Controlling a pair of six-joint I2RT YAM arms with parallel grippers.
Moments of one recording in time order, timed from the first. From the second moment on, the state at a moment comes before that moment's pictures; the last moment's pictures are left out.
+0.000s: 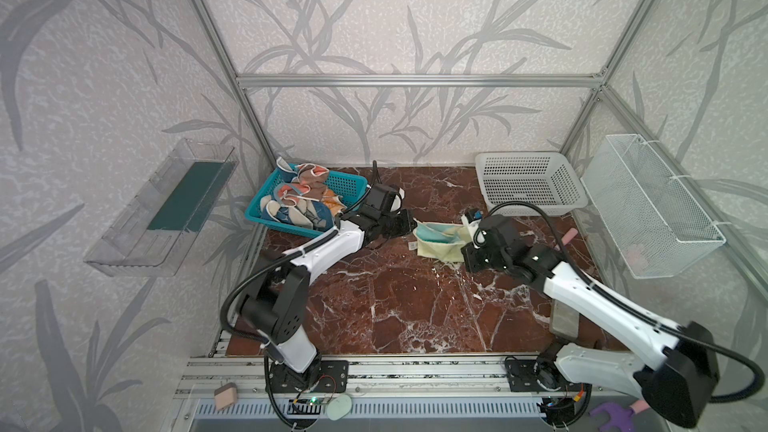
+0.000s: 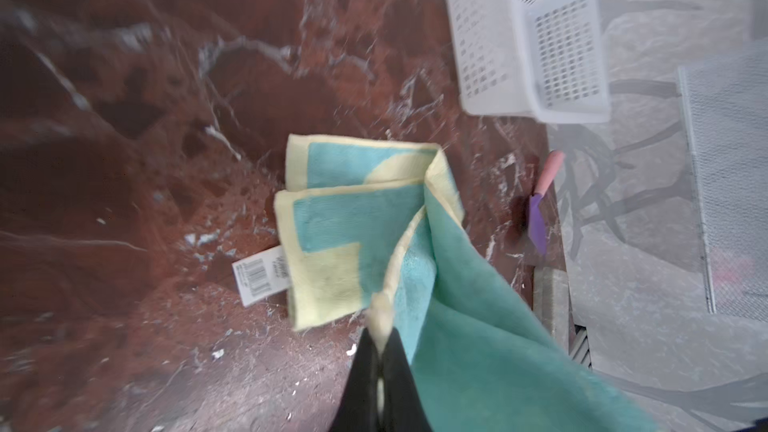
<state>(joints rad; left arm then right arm) -0.50 1.59 1.22 -0.30 0.32 -0.62 0.66 1.10 0.99 -0.59 0.06 0.27</state>
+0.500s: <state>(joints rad) -0.87 1.30 1.88 -0.87 -0.19 -0.31 0.96 1.06 1.76 -1.00 0.40 -0.02</state>
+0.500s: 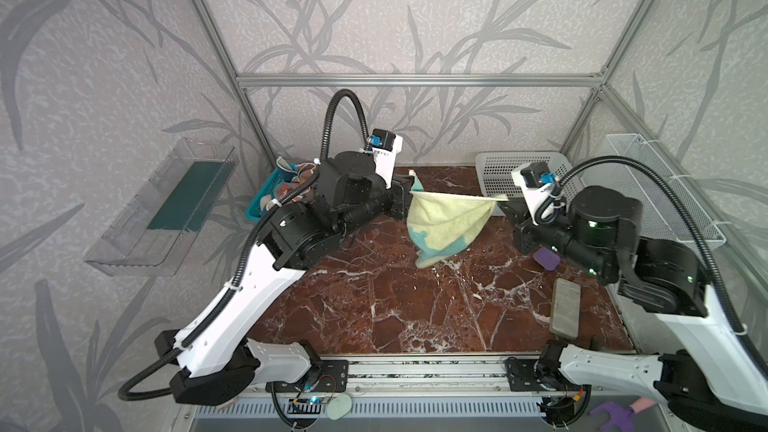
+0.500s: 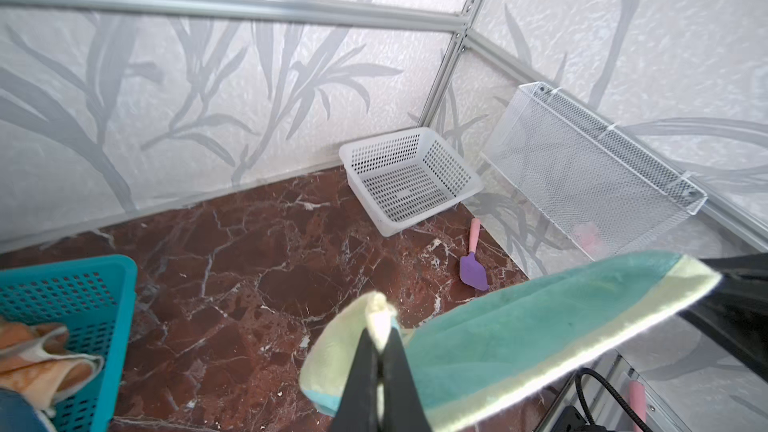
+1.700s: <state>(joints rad) -0.30 2.22 1.93 -0.60 0.13 -0.39 0.33 2.17 1.90 -0.63 -0.09 -0.07</state>
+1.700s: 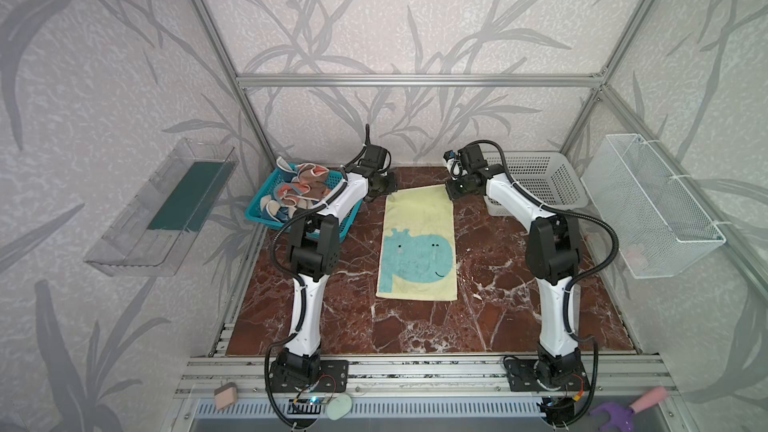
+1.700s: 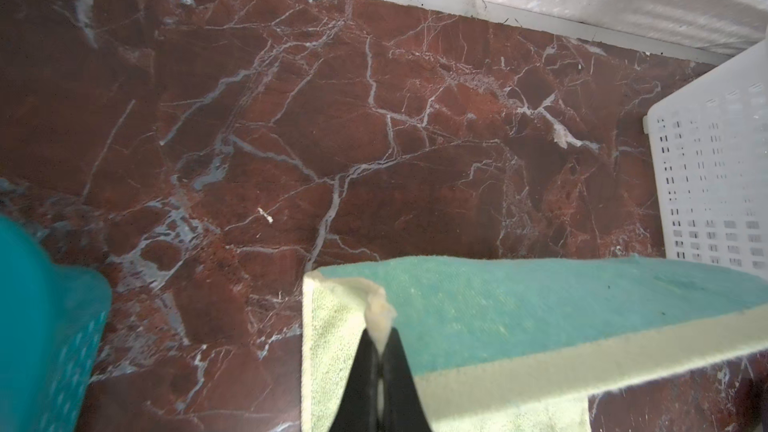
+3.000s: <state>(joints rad) -0.35 1.62 1.00 -0.29 0.11 -0.57 0.43 1.68 1.27 -0.67 -0.12 0.03</state>
